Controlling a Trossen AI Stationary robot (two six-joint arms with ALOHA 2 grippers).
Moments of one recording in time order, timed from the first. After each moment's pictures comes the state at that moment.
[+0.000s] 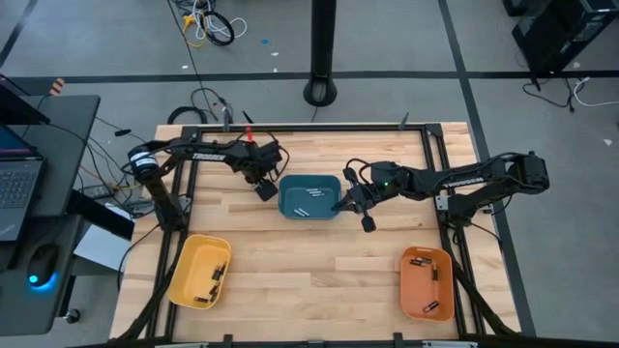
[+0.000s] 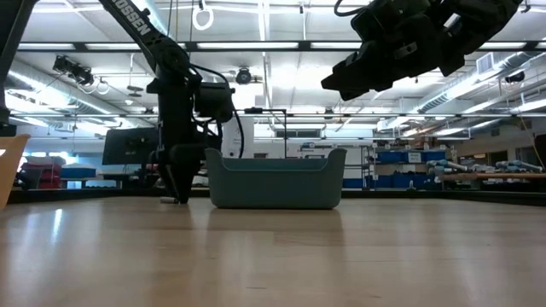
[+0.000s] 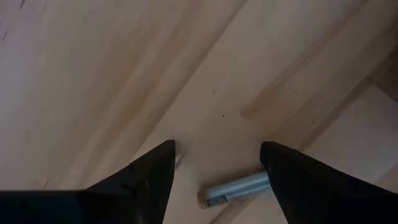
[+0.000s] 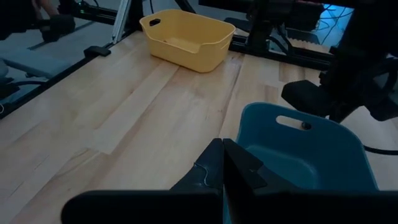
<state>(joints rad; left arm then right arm) 0.46 1.75 0.96 -0.64 -0.06 -0.19 -0.13 1.33 0.62 0.32 -0.36 -0.24</state>
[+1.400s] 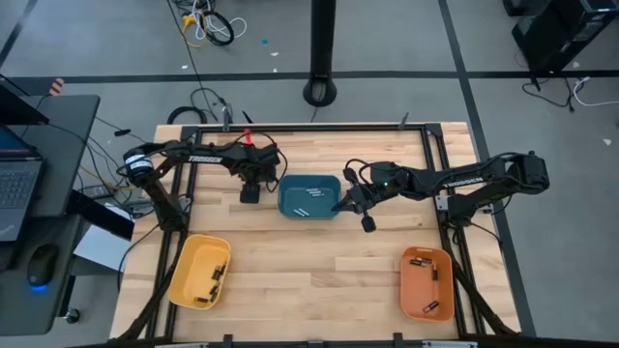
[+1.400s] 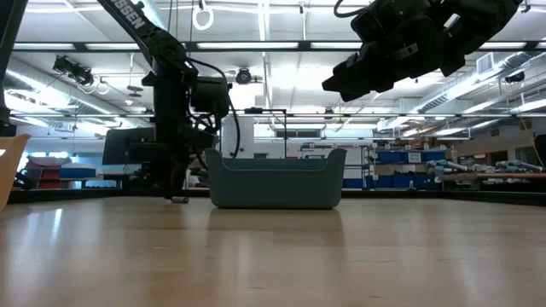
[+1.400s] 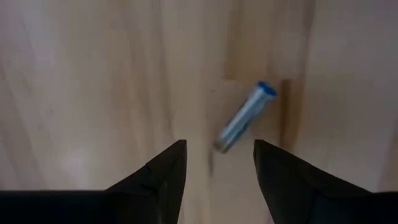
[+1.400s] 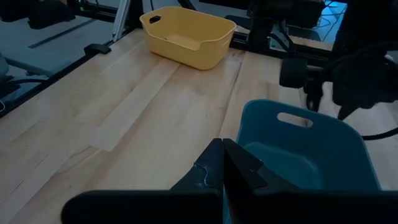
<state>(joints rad) 0.45 1.68 0.95 -0.70 -0.15 0.49 -0.13 1.33 0.62 0.31 -0.36 -0.24</state>
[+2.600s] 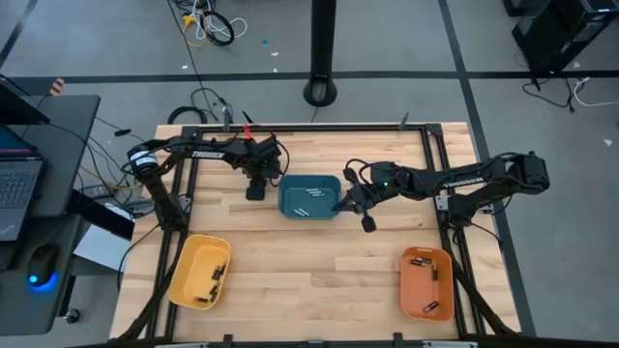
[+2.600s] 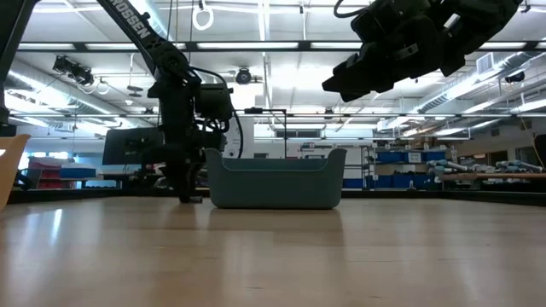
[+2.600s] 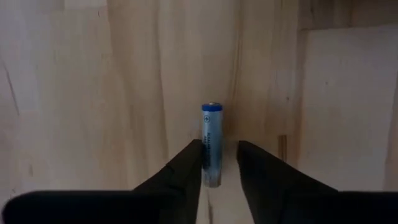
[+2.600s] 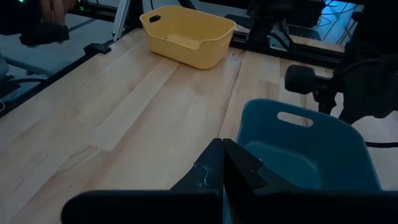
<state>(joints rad) 0.50 1.75 0.95 -0.57 0.03 0.54 -0.13 1.33 0.62 0.31 -0.36 -0.24</state>
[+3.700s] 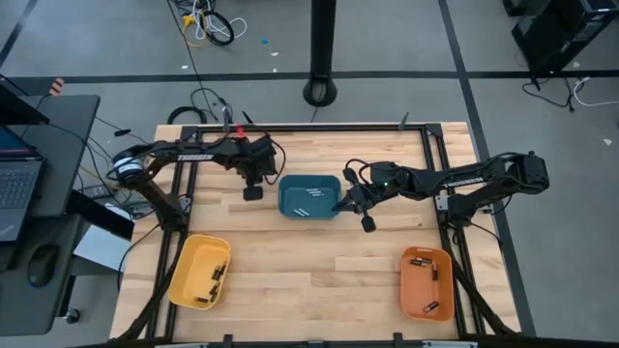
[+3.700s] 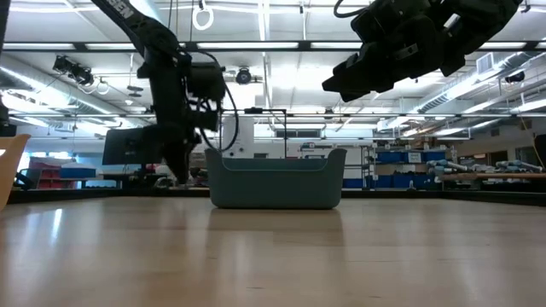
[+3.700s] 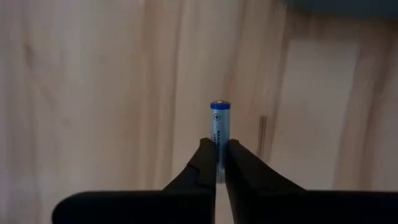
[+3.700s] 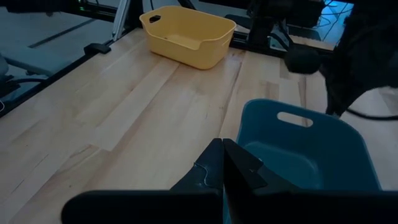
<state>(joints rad) 0.48 1.59 0.94 -0.66 -0.02 0.41 -0.13 1.33 0.62 0.31 -0.36 -0.24</state>
